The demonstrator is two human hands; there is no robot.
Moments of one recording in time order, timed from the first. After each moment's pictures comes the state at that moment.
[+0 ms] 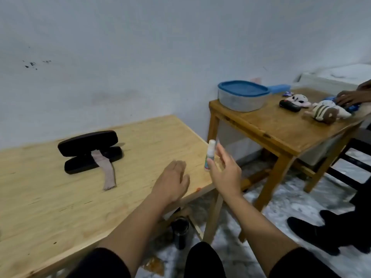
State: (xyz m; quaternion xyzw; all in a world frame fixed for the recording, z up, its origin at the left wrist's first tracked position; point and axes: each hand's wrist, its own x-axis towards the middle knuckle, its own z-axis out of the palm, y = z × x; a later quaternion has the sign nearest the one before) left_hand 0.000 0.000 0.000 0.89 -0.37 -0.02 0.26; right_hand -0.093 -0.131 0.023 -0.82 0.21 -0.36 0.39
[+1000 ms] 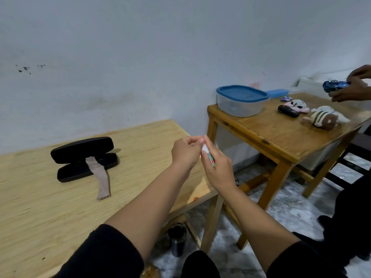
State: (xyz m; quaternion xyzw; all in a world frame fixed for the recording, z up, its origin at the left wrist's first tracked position) left_hand 0.004 -0.071 0.086 0.72 -0.14 -0.13 0.67; right_hand -0.061 -0.147 0.039 -0.86 0.11 -0.35 0.34
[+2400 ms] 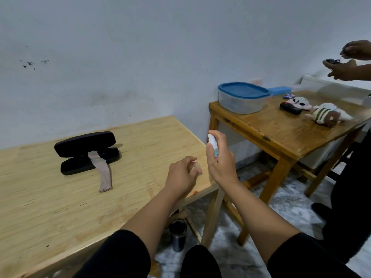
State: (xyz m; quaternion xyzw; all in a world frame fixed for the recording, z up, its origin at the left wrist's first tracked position) left_hand -0.008 -0.043 0.014 0.84 -0.26 -0.07 0.47; right_hand -0.066 -0.147 0.044 -0.84 0.12 -0.38 0.35
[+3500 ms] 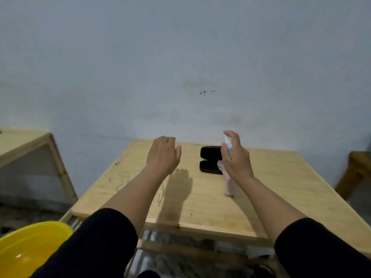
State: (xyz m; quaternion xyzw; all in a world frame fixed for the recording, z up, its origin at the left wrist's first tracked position) left_hand 0.038 0.290 0.119 0.96 -0.04 0.23 0.12; right_hand 0.045 0.086 0.103 -0.85 -0.14 -0.29 0.43
